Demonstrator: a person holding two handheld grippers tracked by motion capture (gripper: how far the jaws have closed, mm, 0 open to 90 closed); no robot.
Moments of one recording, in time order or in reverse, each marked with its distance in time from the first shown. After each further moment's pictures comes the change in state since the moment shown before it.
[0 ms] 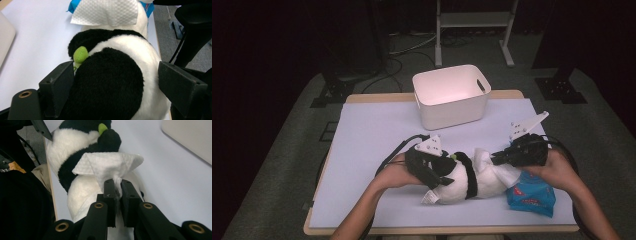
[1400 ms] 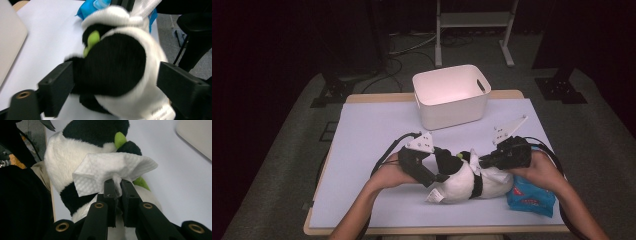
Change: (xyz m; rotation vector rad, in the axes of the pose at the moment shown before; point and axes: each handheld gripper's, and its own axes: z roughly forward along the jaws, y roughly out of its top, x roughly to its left) left arm 0.004 -0.009 -0.013 -0.032 0.036 -0.039; right arm 0.009 0.015 0.029 0.037 0.016 -0.060
